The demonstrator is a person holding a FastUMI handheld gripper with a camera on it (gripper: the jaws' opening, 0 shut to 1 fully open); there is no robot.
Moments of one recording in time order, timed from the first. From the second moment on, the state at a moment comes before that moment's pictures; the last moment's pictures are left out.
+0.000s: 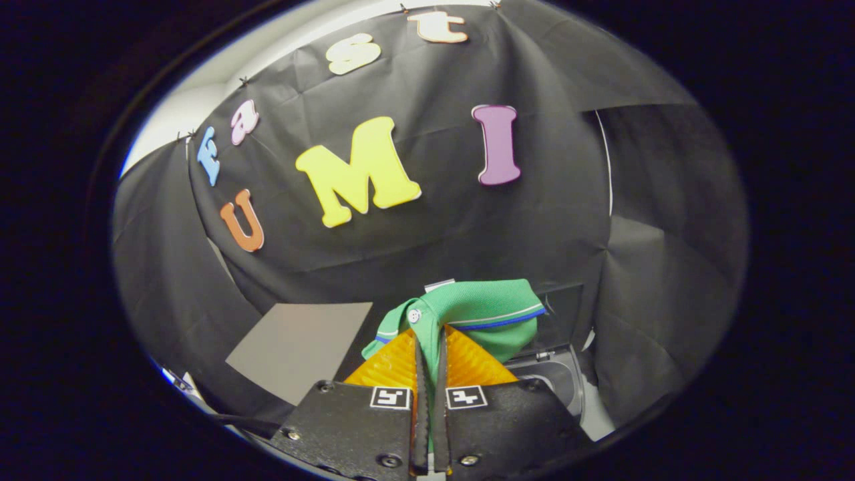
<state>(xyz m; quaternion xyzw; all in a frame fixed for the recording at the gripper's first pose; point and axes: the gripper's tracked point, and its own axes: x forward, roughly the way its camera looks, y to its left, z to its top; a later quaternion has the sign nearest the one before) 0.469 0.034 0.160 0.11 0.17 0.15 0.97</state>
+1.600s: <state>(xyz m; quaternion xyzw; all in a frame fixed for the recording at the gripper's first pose) 0.556 0.019 -0.115 0.13 0.42 0.11 0.89</state>
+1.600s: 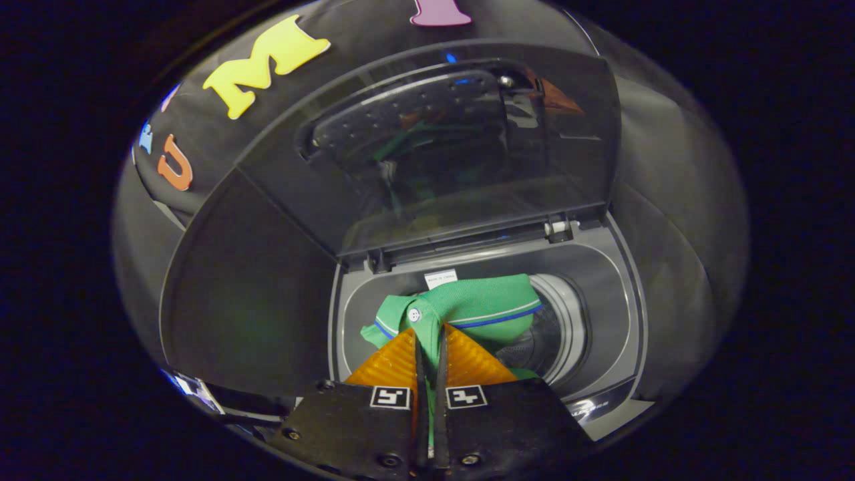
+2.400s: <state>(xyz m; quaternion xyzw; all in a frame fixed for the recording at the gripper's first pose) 0.548 0.007 -0.185 0.13 0.51 0.05 0.85</state>
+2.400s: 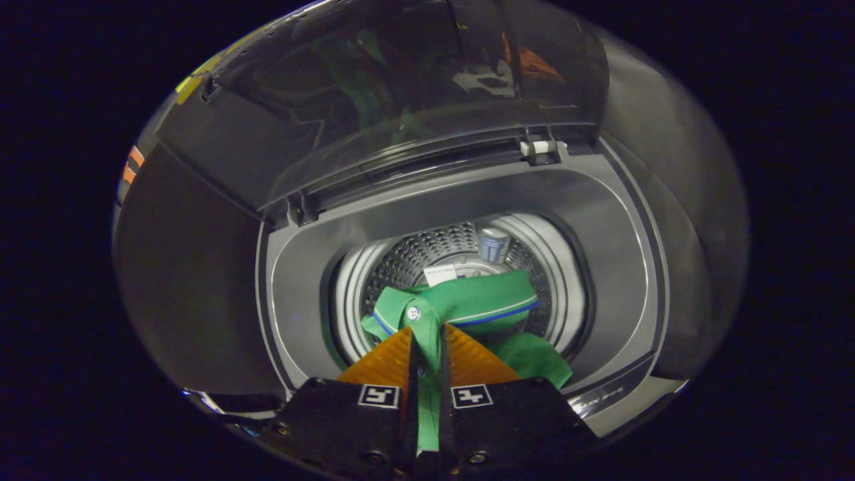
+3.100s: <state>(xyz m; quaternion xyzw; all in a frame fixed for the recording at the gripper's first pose) 0.541 -0.001 -0.160 0.02 0.43 0.07 0.90</state>
